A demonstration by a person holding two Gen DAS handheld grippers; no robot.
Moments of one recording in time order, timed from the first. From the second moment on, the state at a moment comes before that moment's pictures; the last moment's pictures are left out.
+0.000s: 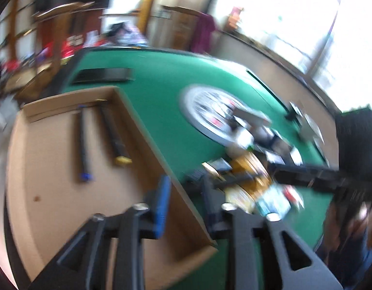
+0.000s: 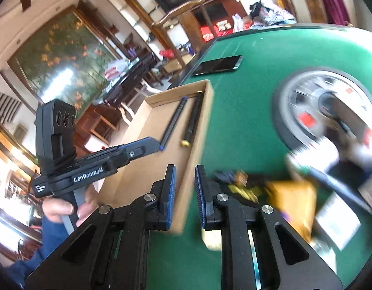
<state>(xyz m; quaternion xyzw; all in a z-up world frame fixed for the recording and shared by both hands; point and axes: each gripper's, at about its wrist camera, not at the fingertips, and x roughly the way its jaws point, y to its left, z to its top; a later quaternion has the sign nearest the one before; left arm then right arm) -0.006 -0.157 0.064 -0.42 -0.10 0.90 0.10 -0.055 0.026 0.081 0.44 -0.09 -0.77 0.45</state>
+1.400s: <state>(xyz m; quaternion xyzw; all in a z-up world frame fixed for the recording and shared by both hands) -0.002 -0.032 0.010 -0.48 0.03 0.87 0.07 -0.035 0.197 0.033 0.41 -0.18 -0.81 0.37</state>
